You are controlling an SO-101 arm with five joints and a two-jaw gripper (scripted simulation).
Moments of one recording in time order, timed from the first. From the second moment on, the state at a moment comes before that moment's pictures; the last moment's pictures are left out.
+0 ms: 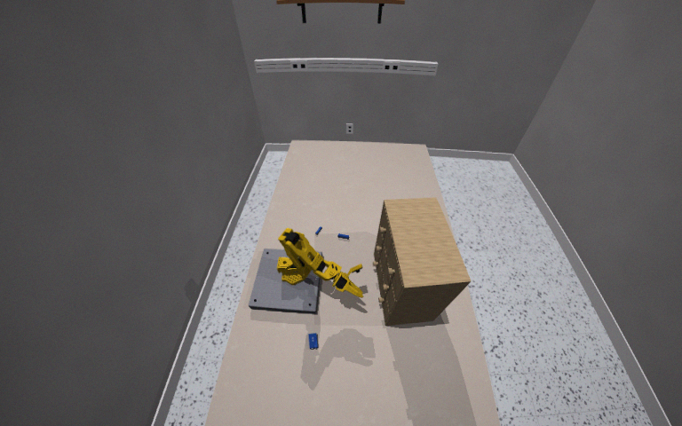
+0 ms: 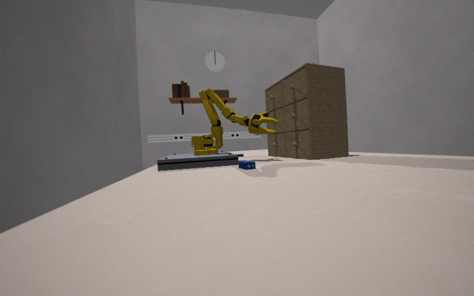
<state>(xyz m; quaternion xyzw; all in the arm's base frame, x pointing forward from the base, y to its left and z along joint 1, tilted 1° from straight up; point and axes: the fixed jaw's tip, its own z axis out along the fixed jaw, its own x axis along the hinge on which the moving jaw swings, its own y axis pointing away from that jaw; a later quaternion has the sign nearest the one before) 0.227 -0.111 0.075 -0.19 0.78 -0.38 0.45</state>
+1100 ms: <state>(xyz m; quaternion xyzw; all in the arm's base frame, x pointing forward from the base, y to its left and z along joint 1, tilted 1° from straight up) 0.259 -0.110 0.028 -0.22 0.79 -0.36 0.45</state>
